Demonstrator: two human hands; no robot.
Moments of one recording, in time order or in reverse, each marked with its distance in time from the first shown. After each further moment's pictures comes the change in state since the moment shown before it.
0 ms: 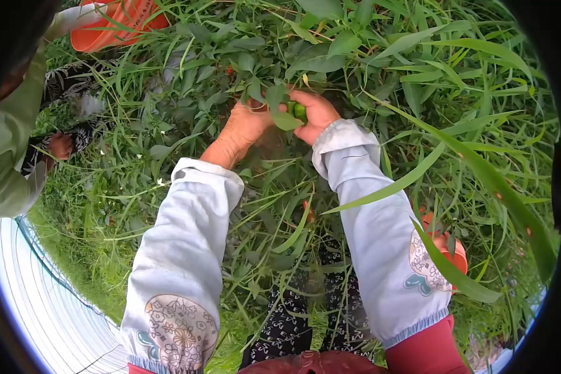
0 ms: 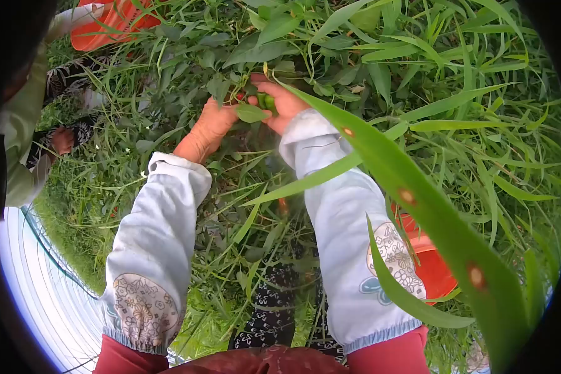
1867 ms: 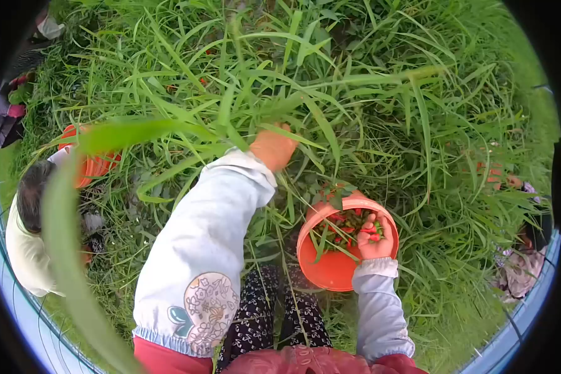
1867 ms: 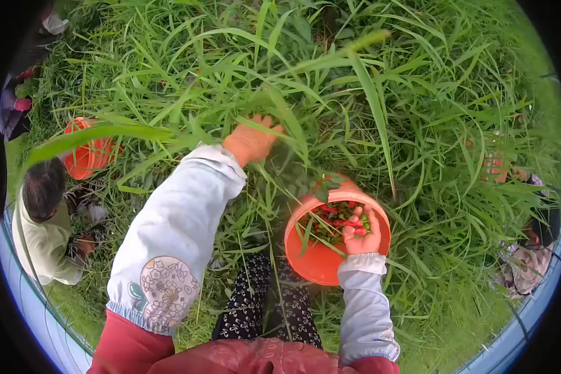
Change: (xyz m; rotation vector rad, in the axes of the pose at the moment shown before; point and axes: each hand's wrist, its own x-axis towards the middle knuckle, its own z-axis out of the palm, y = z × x) left_hand -0.045 0.168 0.315 1.749 -0.628 0.848; right_hand -0.463 0.015 -0.190 0.815 0.374 -0.823
